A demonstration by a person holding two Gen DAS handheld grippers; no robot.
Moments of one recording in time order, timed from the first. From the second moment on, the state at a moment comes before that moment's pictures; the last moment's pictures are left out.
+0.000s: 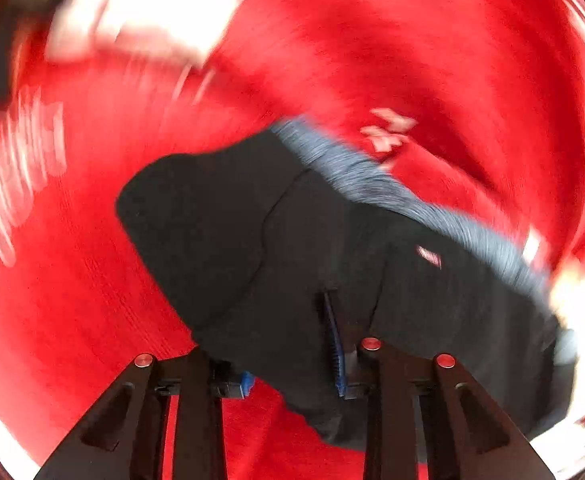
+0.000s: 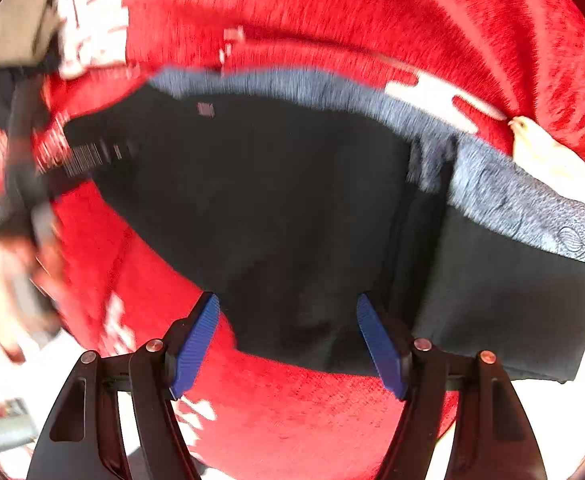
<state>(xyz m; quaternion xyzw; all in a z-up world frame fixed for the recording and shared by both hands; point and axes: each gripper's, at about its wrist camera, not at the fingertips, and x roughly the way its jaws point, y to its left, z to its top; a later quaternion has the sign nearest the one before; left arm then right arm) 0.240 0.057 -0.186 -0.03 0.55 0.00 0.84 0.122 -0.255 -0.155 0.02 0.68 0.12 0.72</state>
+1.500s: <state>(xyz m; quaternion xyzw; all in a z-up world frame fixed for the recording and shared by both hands) 0.162 -0.174 -0.036 0.22 0.36 -0.19 0.89 0.201 -0.338 -0.046 0.29 0.59 0.27 0.70</state>
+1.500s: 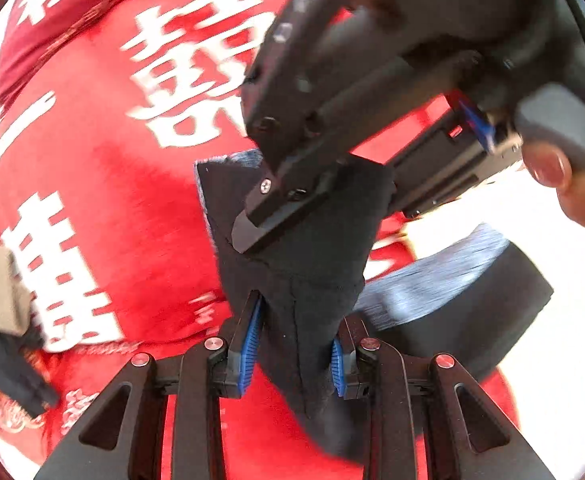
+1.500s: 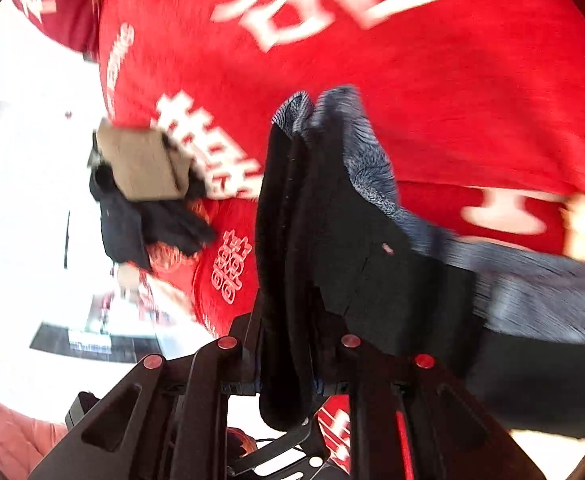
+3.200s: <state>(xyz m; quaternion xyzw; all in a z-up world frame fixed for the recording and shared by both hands) 0.182 -0.180 -0.160 0.12 0.60 -0.11 0.78 0.051 -0.504 -0.112 0.19 0.63 0.03 0.75</state>
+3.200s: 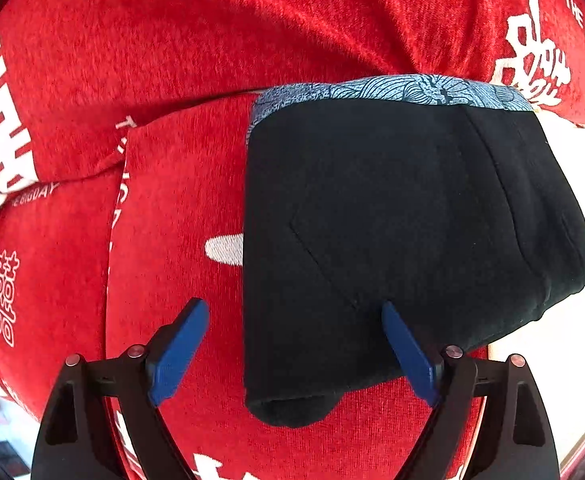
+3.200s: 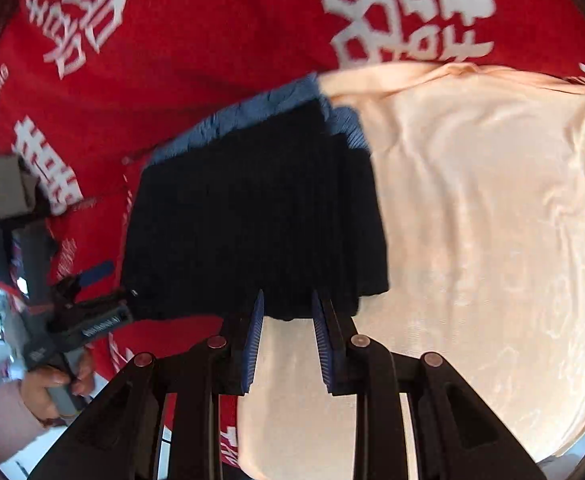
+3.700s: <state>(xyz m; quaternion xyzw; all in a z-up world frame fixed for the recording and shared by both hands) 0.181 -0.157 -0.147 0.12 0.64 -0.15 0.74 0.024 -0.471 -0.123 0.20 0.68 -0.07 0.71</state>
